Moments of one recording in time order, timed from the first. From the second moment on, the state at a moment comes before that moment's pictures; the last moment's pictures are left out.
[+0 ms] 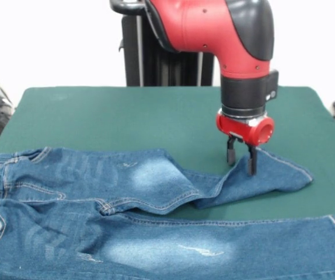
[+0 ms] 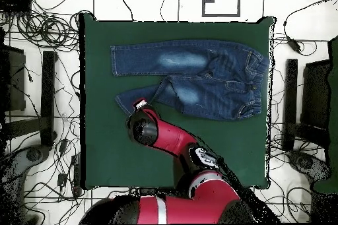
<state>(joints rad) -0.15 -0.44 0.12 1.90 0.25 -0.09 2.33</state>
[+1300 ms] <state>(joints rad) -0.09 -0.42 0.08 1.89 0.25 -0.12 2.33</state>
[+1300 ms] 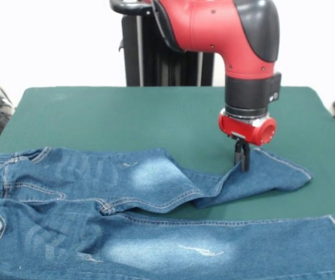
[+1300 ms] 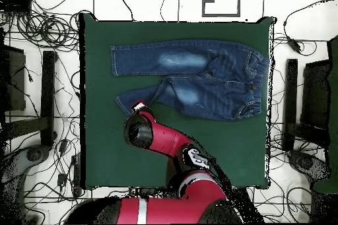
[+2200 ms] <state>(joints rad) 0.02 -0.42 0.00 1.87 0.41 -0.12 2.33</state>
